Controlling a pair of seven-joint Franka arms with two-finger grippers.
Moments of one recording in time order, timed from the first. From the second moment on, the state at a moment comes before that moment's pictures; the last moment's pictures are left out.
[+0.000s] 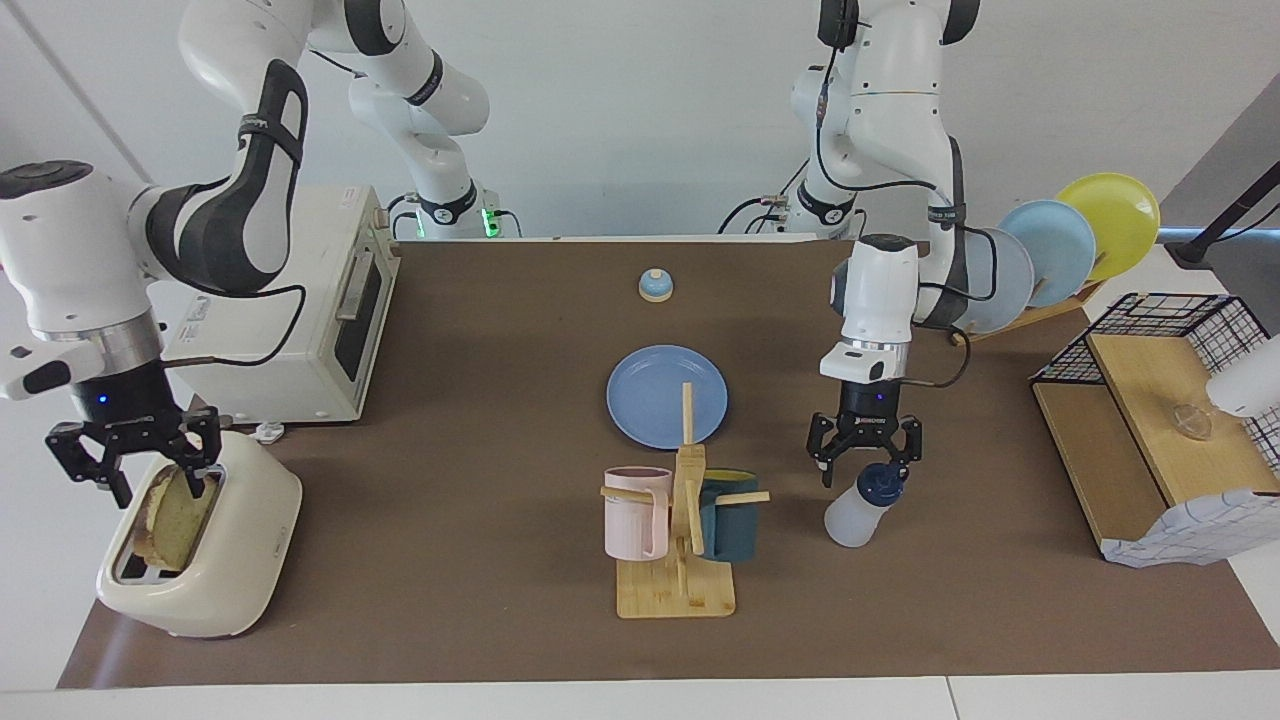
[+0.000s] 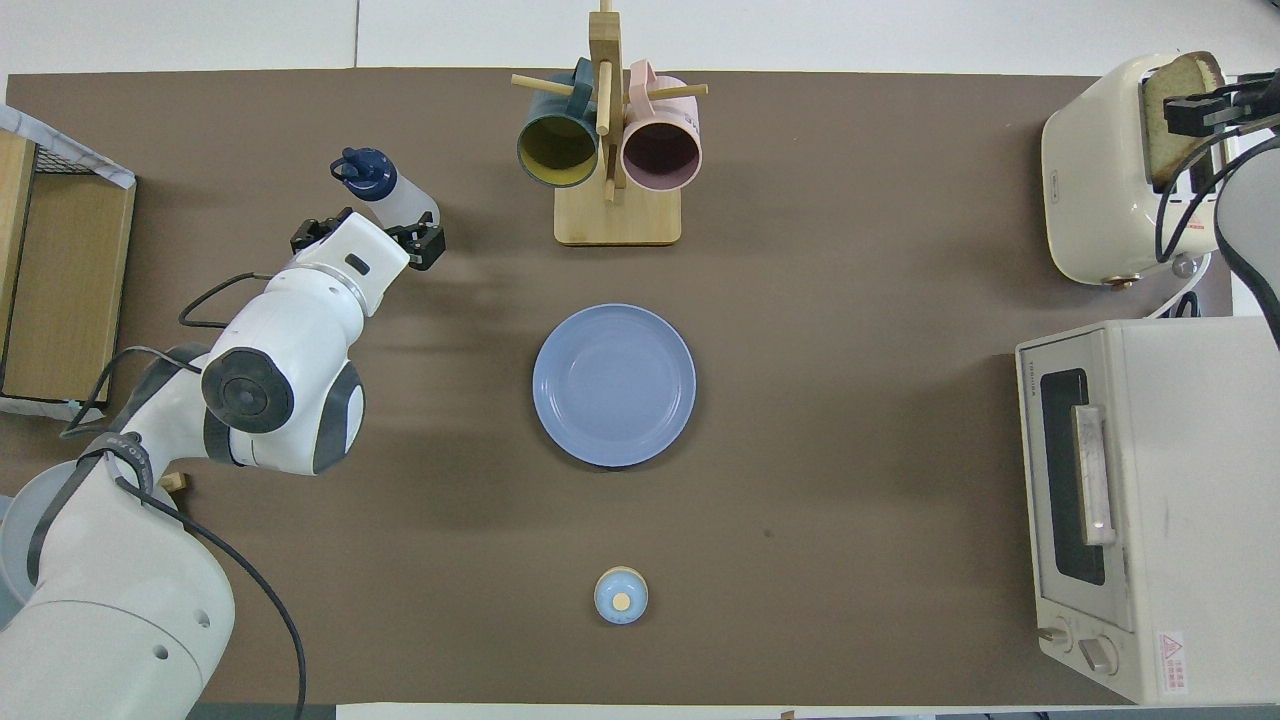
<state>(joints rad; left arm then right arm) -0.64 0.37 0.38 -2.16 0.00 3.23 -0.20 -0.12 0.37 -0.09 -1.53 0.08 2.37 -0.52</state>
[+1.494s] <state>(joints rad) -0.82 0.47 0.55 -2.08 -0.16 3.24 -0.21 0.31 0.16 -0.07 -1.32 -0.01 1.71 -0.25</state>
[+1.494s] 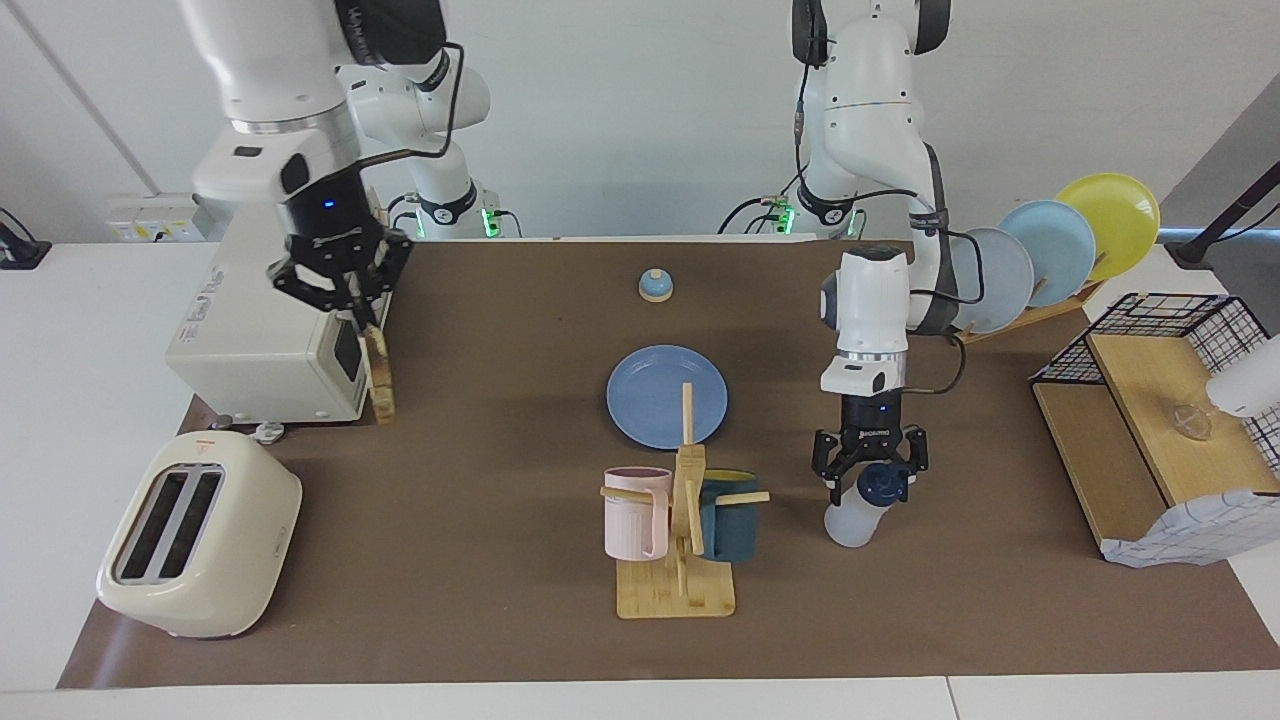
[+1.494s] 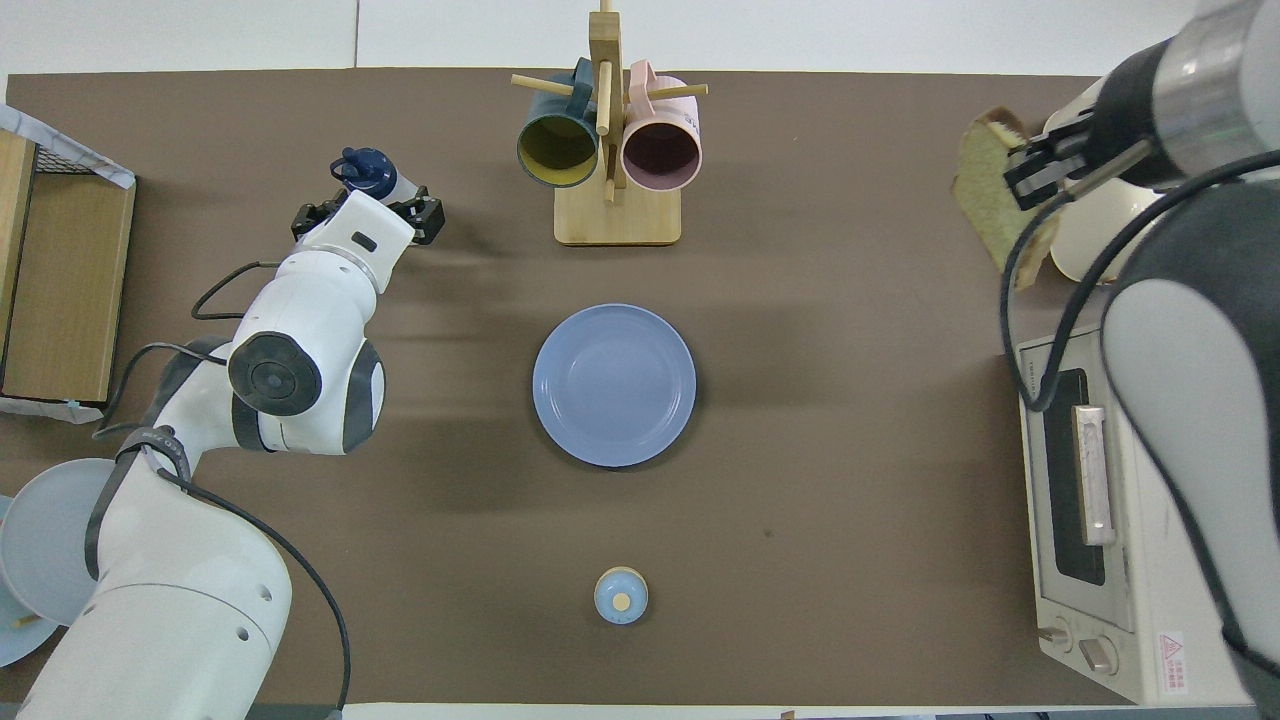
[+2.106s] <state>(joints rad) -0.82 0.50 0.55 -2.07 -0.19 3.30 -0.22 0.44 0.03 -0.06 -1.83 0.40 2.14 0.11</state>
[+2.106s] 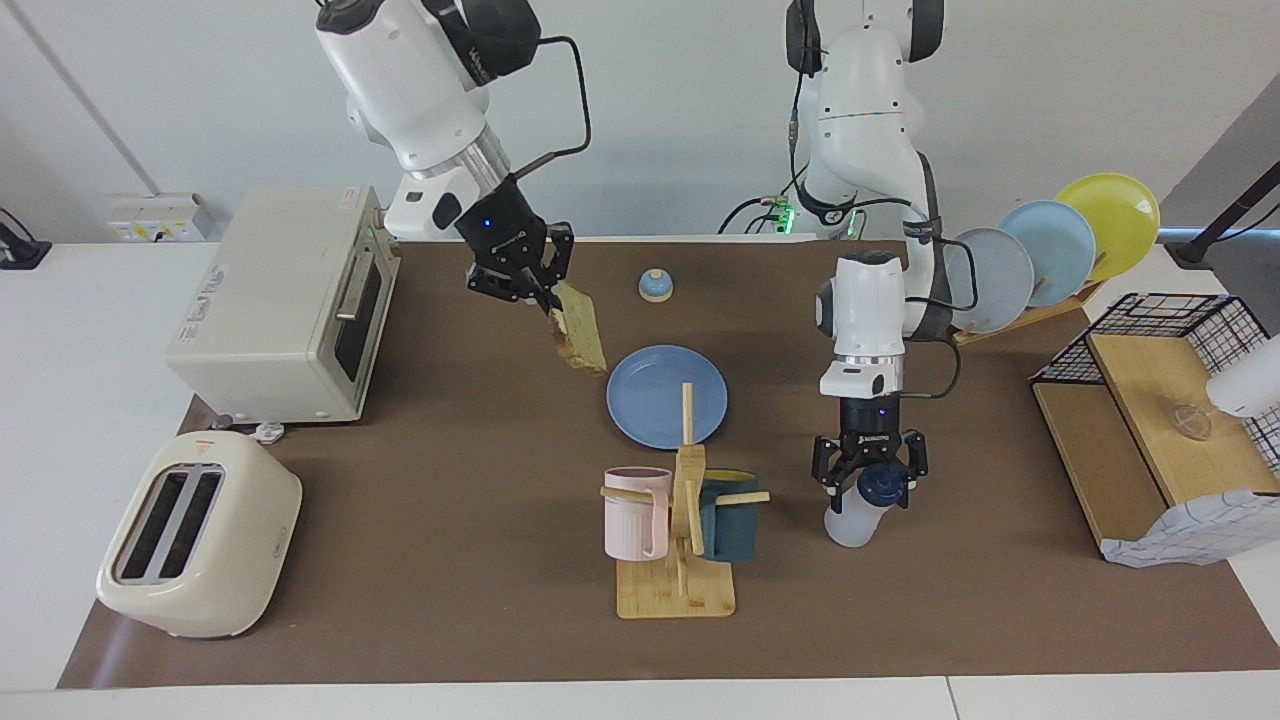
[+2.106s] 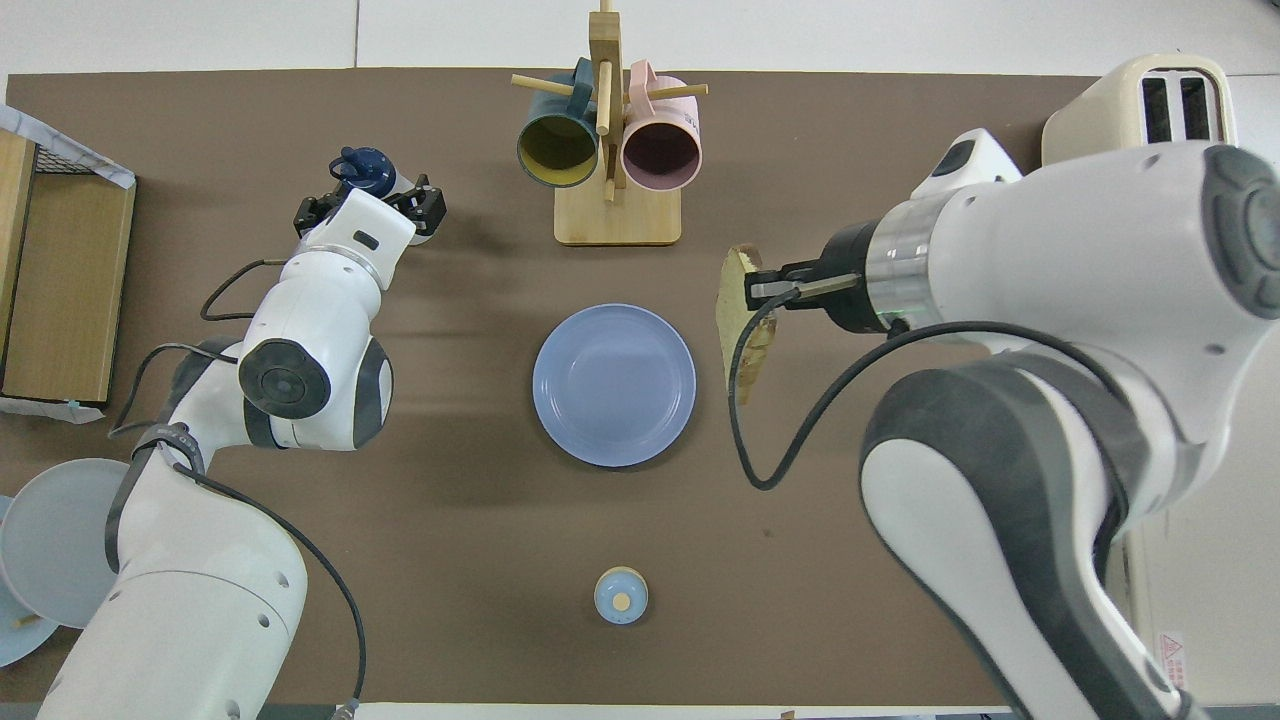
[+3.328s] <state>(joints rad) -0.82 0.50 0.55 -2.07 -0.19 3.30 -0.24 0.66 0.15 -0.06 -1.98 0.61 2.60 0.36</state>
